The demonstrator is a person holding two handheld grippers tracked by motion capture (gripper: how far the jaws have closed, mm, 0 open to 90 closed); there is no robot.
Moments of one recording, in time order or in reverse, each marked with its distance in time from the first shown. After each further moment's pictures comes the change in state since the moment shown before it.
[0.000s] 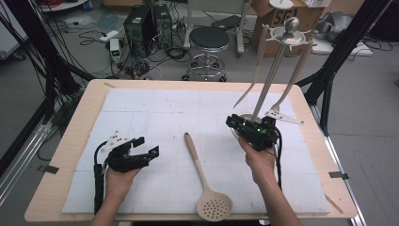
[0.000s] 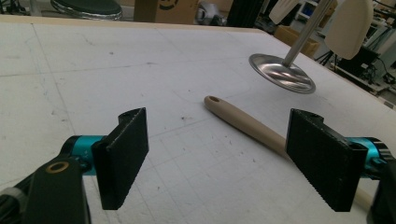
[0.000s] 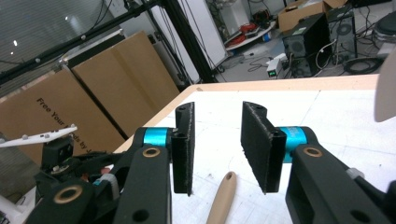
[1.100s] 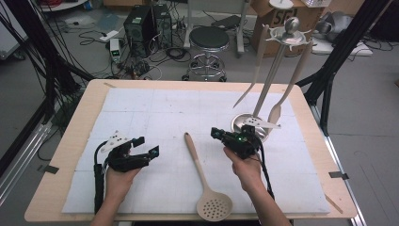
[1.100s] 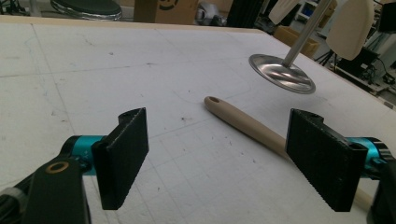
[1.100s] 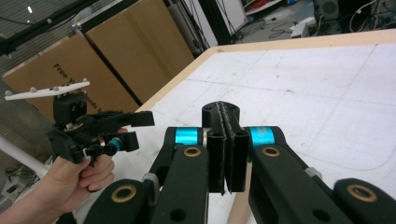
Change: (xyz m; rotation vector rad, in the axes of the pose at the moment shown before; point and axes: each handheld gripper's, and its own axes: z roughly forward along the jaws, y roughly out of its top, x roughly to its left) left arm 0.000 0.000 0.000 -0.003 -0.002 -0.003; right arm 0.018 -0.031 0.030 0.142 0.070 -0.002
